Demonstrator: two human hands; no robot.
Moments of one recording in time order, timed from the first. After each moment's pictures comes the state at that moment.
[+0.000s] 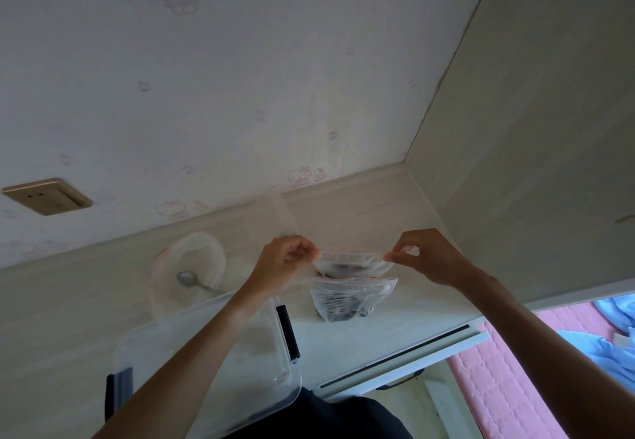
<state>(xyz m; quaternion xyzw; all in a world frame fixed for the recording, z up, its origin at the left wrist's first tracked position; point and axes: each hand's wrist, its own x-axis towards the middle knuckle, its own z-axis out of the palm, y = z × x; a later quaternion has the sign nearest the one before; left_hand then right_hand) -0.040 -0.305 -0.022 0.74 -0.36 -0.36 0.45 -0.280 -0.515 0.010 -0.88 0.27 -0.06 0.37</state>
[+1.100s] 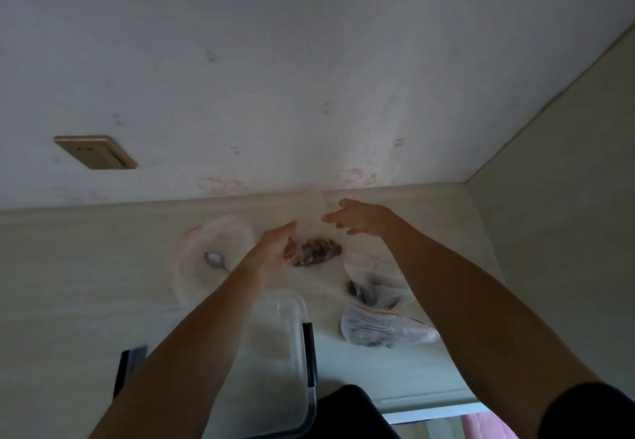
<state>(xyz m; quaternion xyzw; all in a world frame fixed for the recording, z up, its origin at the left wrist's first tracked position) 0.049 -0.325 -0.081 0.64 0.21 -0.46 0.58 -0.021 -0.507 -0.043 -0.71 0.36 0.24 0.55</state>
